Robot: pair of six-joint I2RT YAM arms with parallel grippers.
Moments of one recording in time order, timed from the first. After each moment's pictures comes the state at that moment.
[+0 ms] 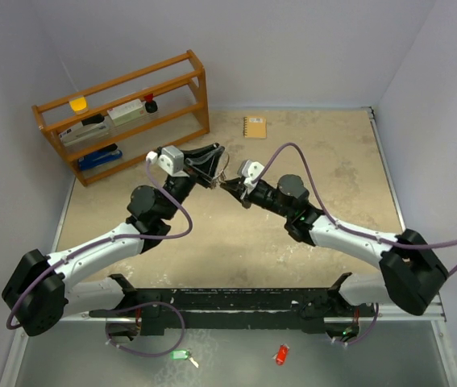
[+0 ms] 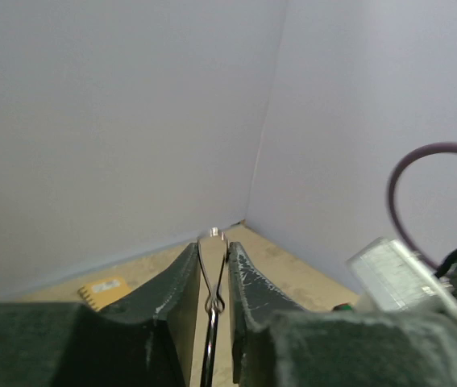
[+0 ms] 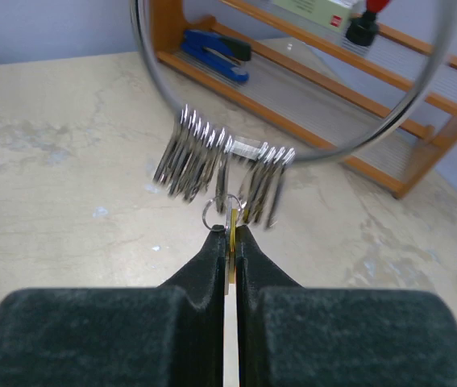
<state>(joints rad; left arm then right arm) -0.75 1.15 0.64 1.01 -0.04 -0.15 0.75 1.35 0.67 0.69 -0.34 -0.17</state>
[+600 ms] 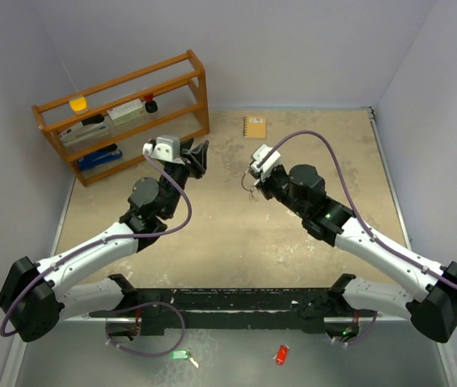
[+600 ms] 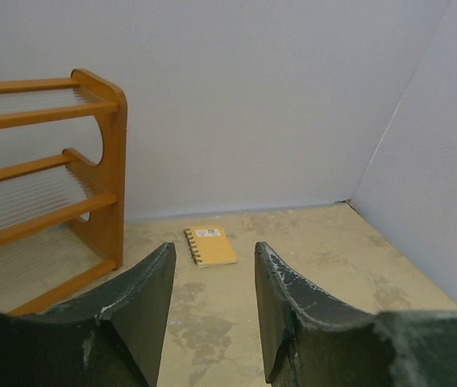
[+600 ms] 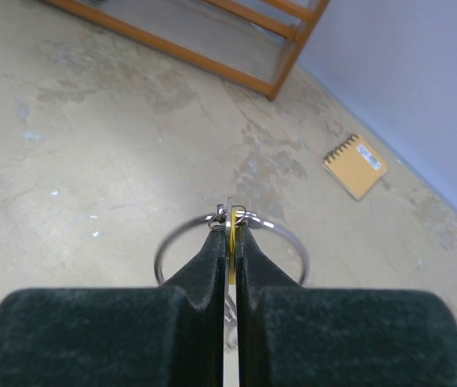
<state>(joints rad) -0.75 1.10 0.70 0.73 -0.41 -0.09 0.77 1.07 0.83 0.07 0.07 -0.29</state>
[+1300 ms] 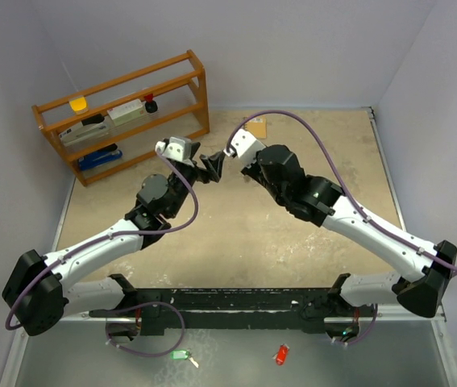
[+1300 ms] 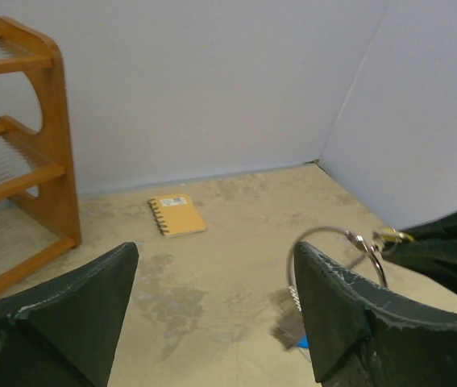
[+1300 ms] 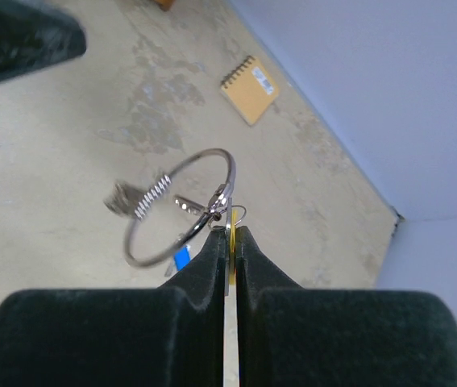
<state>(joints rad) -0.75 1.15 0.71 0.66 -0.32 -0.14 0.90 1.27 1.27 -0.44 0.51 -0.41</state>
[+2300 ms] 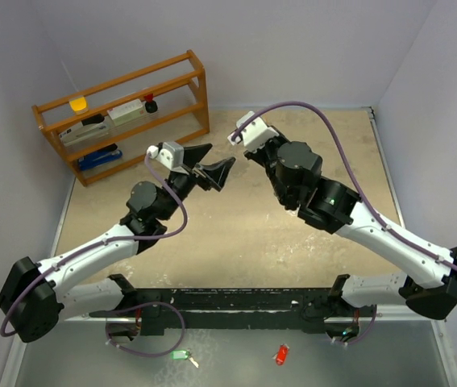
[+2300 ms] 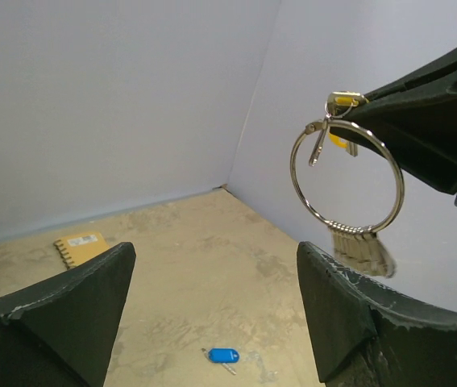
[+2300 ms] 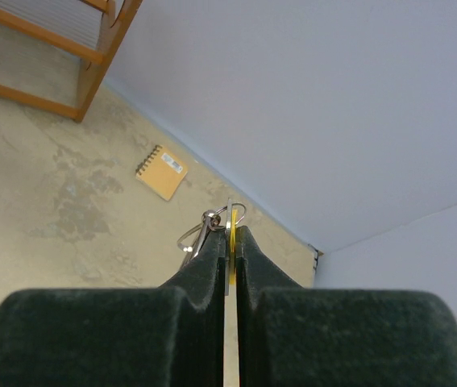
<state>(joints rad) -0.75 1.08 0.67 0.77 -0.08 -0.25 1.01 1.22 1.38 -0.24 0.76 -0.62</state>
